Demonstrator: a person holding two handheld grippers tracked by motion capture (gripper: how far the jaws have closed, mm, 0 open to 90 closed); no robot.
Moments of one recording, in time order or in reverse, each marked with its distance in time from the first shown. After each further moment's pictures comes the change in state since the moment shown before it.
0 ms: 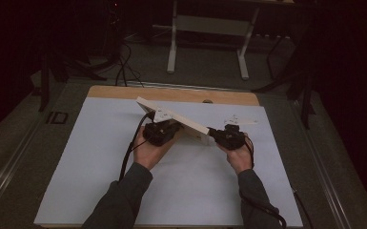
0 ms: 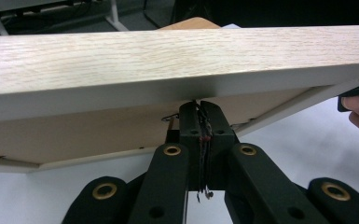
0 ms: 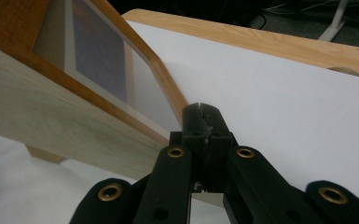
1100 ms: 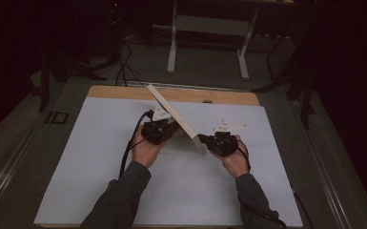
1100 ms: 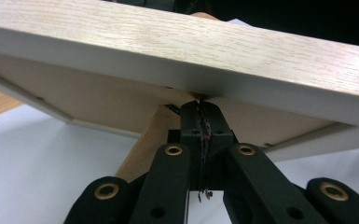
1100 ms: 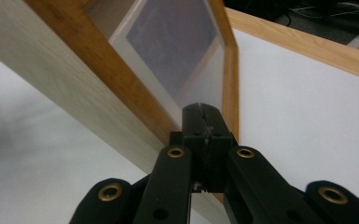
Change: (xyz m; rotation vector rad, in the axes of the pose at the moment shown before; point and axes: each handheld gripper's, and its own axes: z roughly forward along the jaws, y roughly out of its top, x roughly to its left) left arm 0.008 0.000 0.000 0.018 0.001 0.009; right arm 0.033 -0.001 0.003 0.058 0.060 -0.144
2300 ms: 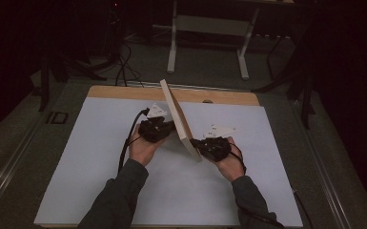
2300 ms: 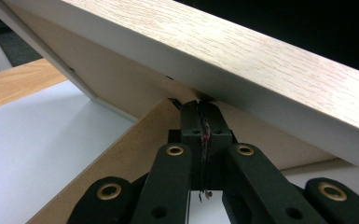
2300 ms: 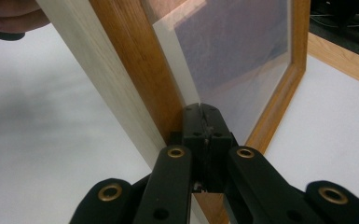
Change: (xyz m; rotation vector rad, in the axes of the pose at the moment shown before) left arm 0.013 -0.002 -0.001 -0.003 -0.067 -0.027; right arm 0.027 0.005 0.006 0.037 0.026 -0.121
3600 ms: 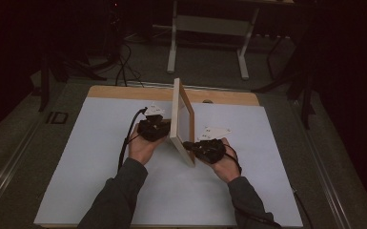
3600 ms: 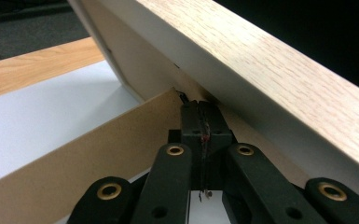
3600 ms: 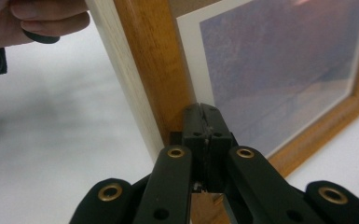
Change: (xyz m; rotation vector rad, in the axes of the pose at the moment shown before) left arm 0.007 -0.001 0.001 -0.001 -0.034 -0.042; right arm 0.014 0.005 0.007 0.002 0.059 -0.021
